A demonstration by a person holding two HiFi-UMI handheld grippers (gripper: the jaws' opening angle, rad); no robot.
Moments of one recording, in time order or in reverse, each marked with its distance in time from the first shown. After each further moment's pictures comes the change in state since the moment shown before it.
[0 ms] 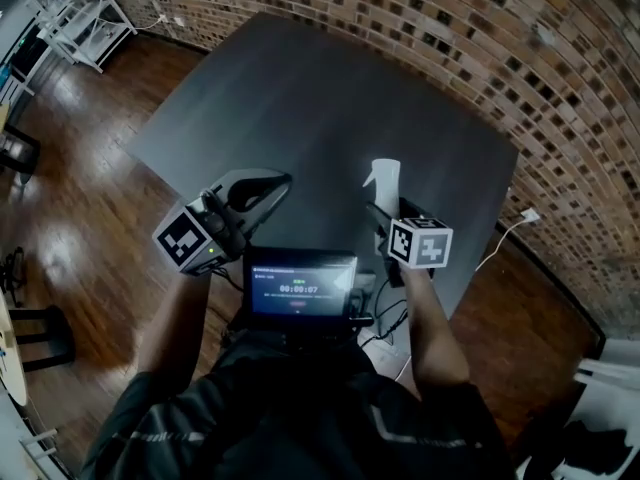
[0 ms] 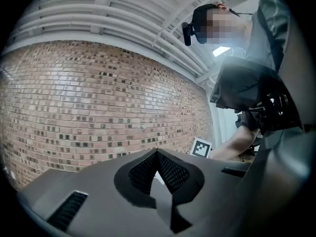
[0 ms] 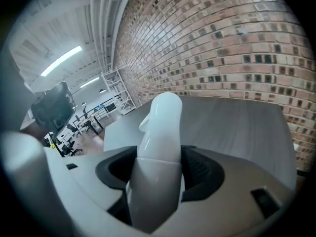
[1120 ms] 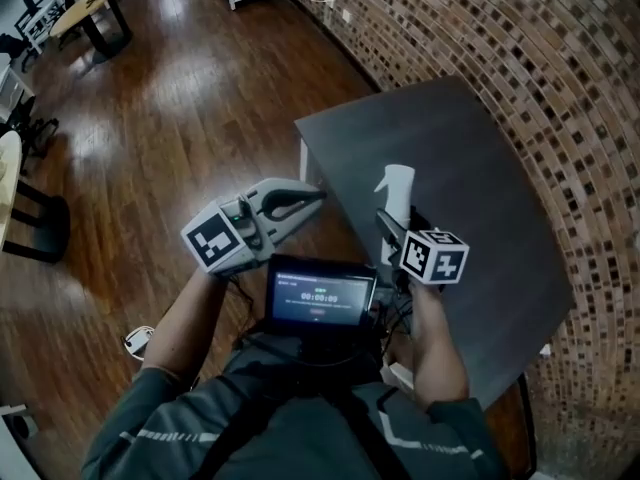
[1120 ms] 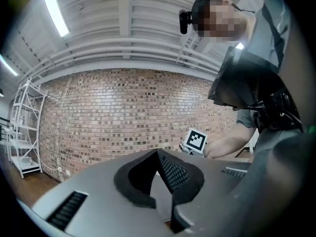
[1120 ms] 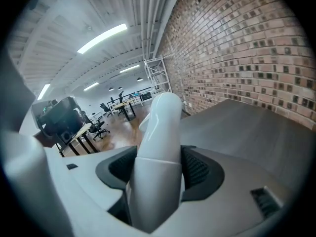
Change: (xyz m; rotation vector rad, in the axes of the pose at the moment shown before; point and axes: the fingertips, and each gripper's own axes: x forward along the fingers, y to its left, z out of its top) left arm -0.402 0.137 0.048 0.056 -0.005 0.366; right arm 0.184 0.448 0.058 -0.338 0.053 0.322
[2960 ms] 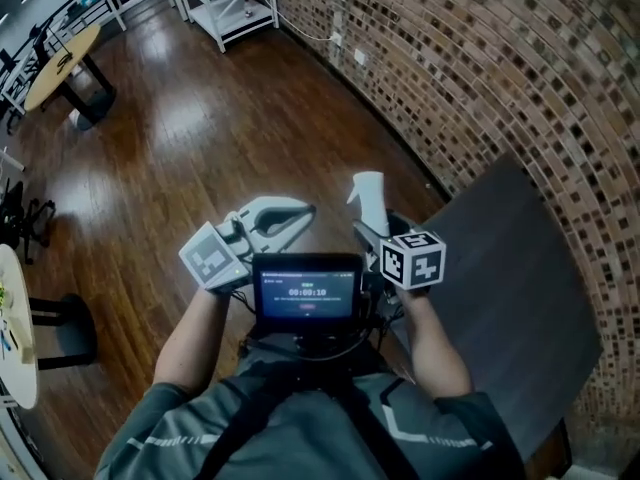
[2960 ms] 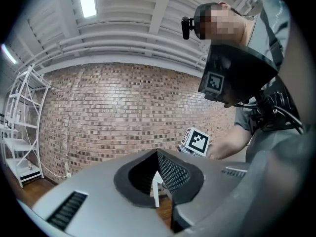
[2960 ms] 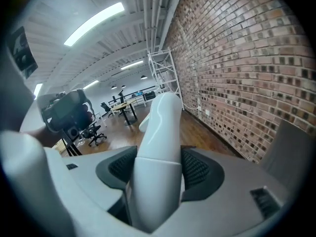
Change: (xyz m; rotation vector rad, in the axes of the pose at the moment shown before) left arm -0.034 0.493 -0.036 -0.037 0.021 -0.047; right arm 0.407 0.075 0.284 -0.040 0.020 0.042
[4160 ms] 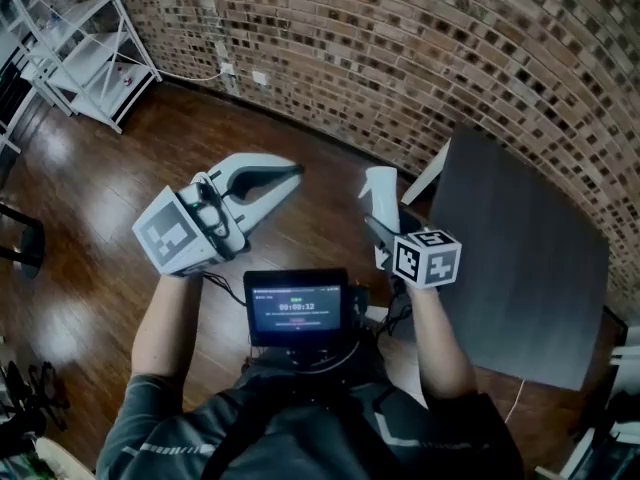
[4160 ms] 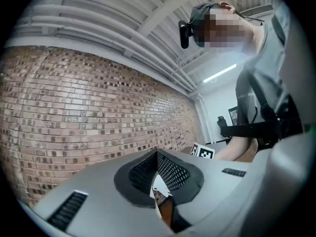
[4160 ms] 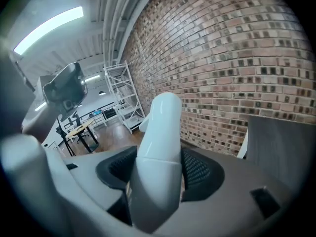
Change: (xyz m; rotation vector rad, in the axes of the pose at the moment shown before) left arm 0.125 0.216 0.041 0.047 -0.078 -0.516; right arm 0.064 -0.123 0.099 0.306 -0.175 -0.427
